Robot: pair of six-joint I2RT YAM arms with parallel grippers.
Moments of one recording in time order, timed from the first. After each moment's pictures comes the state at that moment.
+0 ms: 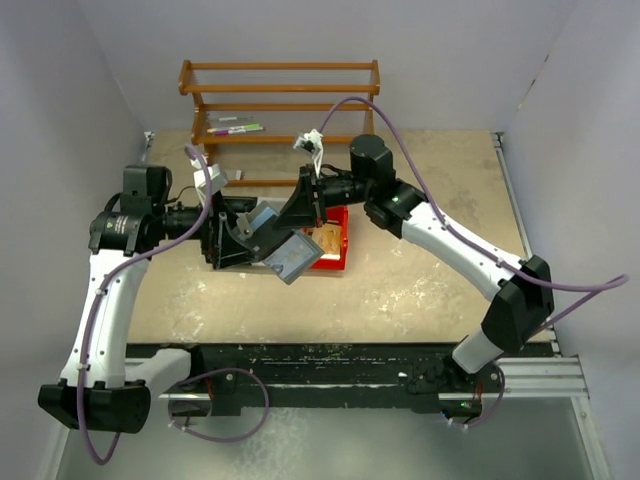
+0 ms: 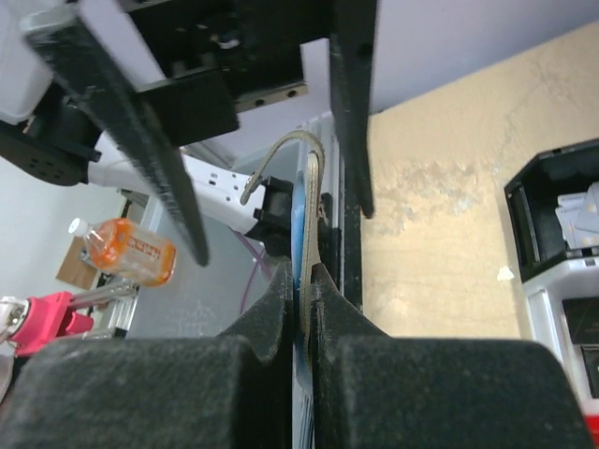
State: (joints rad) left arm -0.06 1.09 1.31 -1.03 1.16 0.31; right arm 0.71 1.56 1.41 0.05 -0.96 0.46
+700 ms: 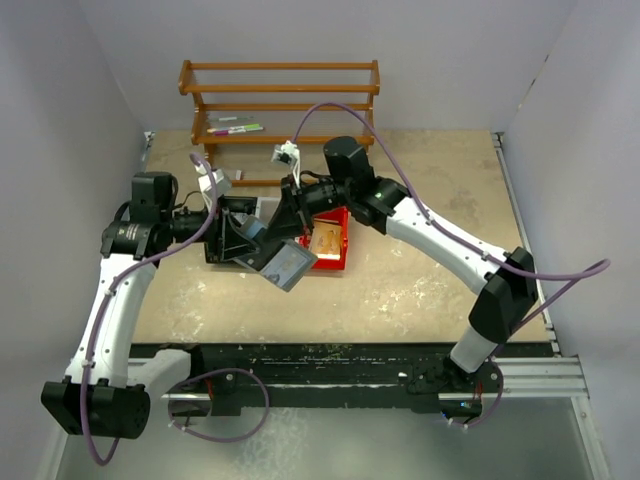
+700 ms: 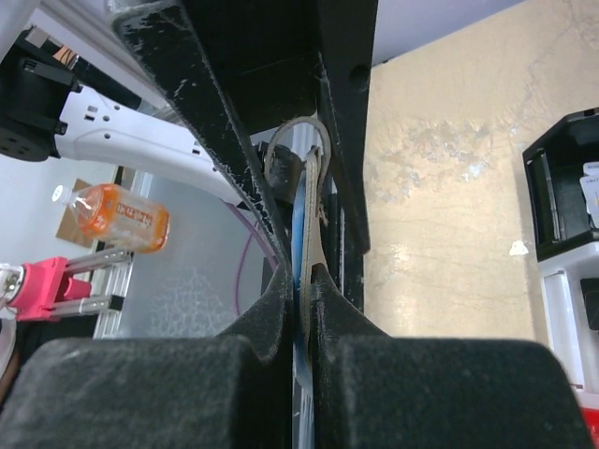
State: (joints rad) left arm -0.06 1.04 1.15 -0.85 1.12 0.25; right arm 0.78 1.67 1.56 -0.23 -0.94 0.30
